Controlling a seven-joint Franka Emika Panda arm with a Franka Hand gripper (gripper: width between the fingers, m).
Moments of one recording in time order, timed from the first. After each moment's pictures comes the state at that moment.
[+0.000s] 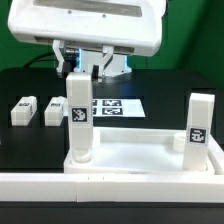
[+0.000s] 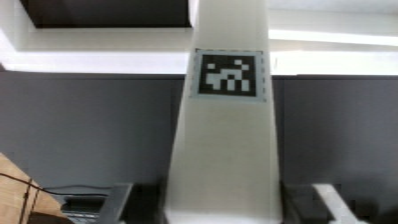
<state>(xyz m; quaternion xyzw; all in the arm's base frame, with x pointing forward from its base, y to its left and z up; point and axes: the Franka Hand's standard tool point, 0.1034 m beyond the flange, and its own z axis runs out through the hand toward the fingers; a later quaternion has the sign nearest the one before) 0.616 -0.066 0.149 0.96 -0.04 0.27 0.06</state>
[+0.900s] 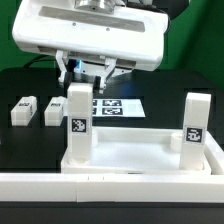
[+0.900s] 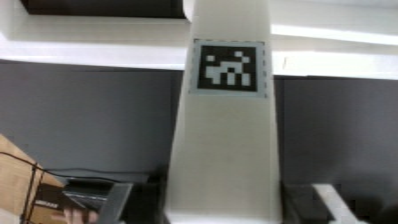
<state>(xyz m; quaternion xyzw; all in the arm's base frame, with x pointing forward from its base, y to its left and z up) 0.620 -0.062 0.135 0.95 -0.03 0.31 0.09</state>
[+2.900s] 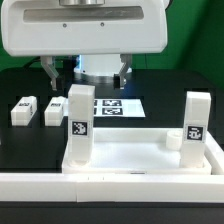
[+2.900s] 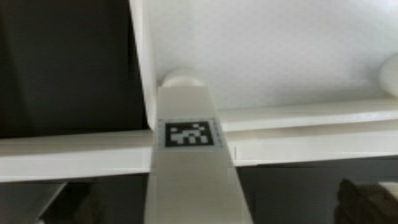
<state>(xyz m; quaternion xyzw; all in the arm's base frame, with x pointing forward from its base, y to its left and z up) 0.625 -0.056 0.136 1.00 -0.05 0.03 -0.02</state>
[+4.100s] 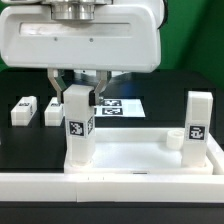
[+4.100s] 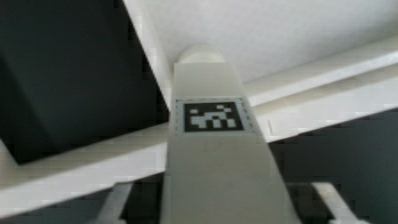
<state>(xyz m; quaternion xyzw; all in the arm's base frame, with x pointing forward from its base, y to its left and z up) 0.637 -0.065 0.119 0.97 -0.22 0.06 -0.01</state>
